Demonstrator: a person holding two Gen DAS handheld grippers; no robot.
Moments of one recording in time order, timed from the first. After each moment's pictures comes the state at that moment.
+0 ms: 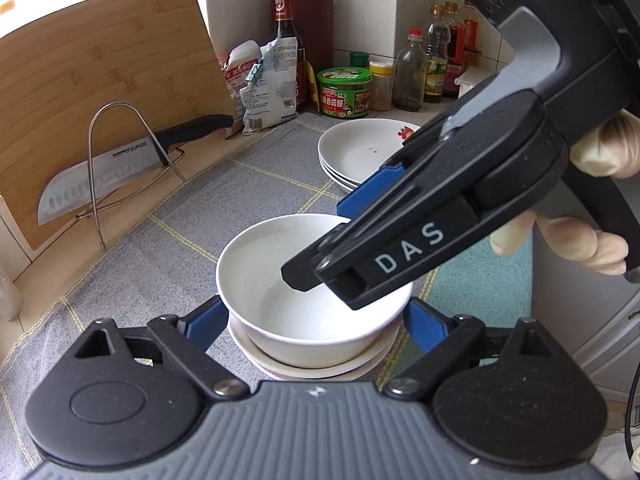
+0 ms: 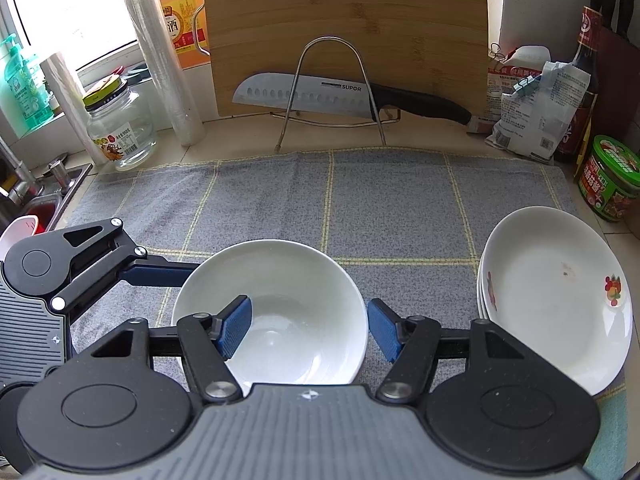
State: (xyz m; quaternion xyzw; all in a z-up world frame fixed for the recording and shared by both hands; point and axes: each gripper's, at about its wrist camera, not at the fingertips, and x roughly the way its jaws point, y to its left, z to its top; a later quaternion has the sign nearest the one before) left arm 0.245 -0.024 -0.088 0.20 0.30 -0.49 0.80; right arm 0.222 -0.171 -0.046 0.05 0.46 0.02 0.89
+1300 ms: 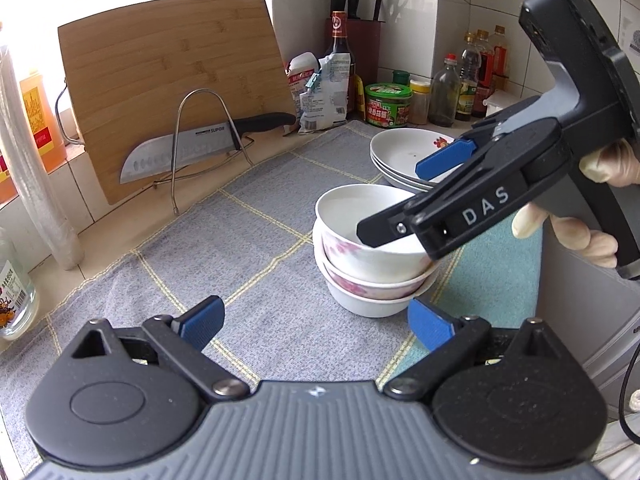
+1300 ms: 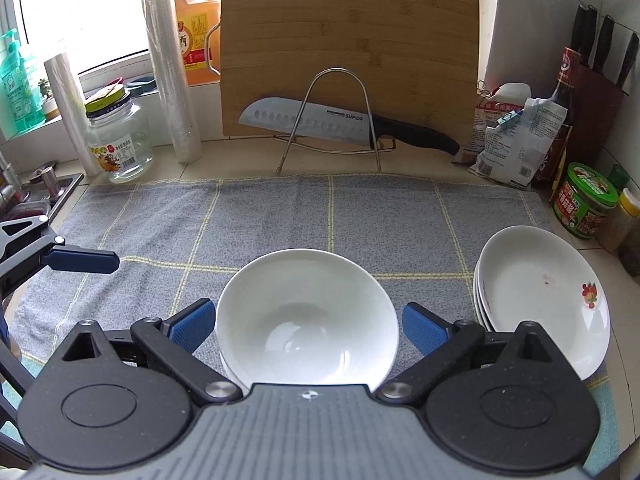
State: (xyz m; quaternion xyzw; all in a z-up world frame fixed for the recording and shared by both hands) left arm 0.237 0.062 -0.075 0.17 0.29 -0.45 0.83; right arm 0.202 -0.134 -0.034 0.02 0.41 -0.03 0.91
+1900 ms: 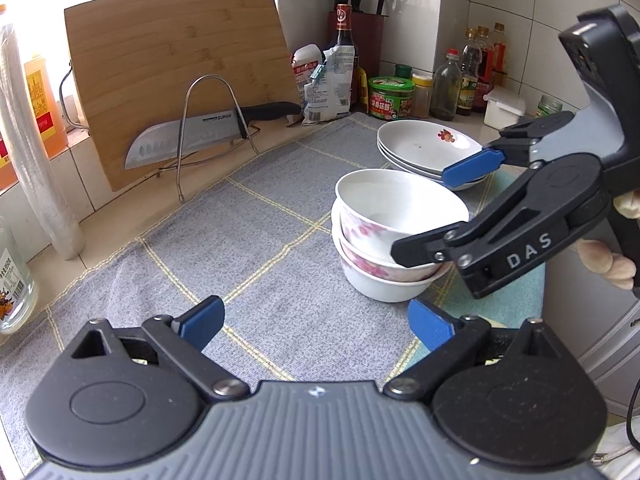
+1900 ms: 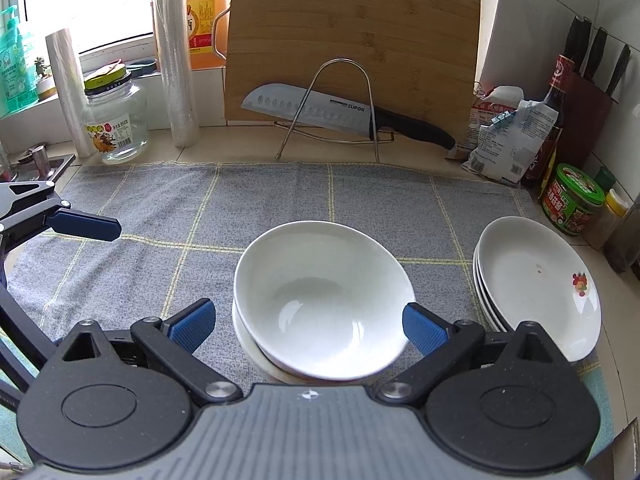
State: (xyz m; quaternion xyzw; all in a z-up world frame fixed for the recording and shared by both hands) left arm 0.251 0.076 -0.081 0.17 0.30 -0.46 0.82; right arm 0.185 -0.111 -0.047 -0.01 0.41 -0.05 0.91
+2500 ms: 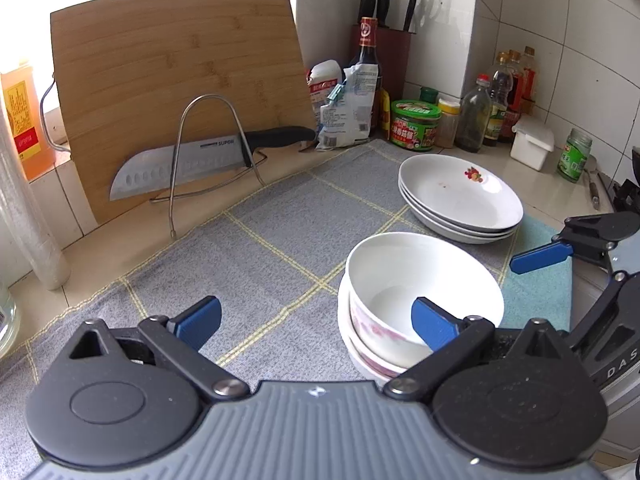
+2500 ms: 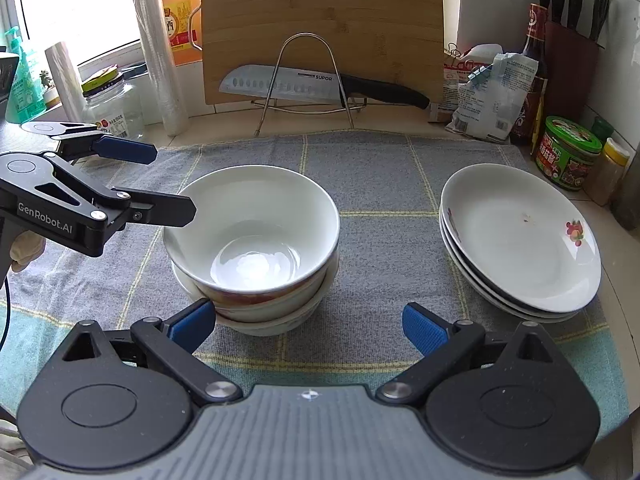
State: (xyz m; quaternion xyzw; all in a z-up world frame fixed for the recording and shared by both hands) left arm 0.280 0.020 -0.082 0.14 0.30 -0.43 0.84; right arm 0.152 -0.171 -0.065 0.03 0.42 -0.01 0.91
